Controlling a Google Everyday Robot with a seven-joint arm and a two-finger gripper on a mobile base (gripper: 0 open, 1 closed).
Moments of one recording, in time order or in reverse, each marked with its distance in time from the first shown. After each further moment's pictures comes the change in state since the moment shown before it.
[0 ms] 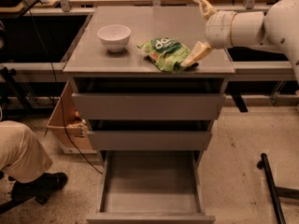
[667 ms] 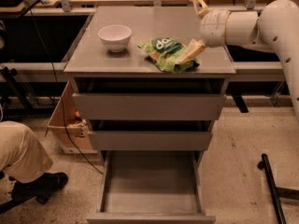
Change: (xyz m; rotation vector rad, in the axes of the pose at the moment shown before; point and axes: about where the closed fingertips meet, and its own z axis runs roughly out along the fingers) arm -0.011 -0.005 0.017 -0.001 -0.102 0.009
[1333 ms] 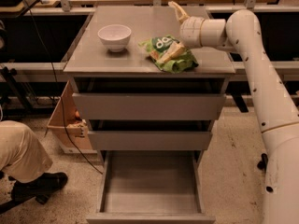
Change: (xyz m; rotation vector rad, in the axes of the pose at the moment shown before) arm 0.057 -0.005 0.079 0.016 -0.002 0.040
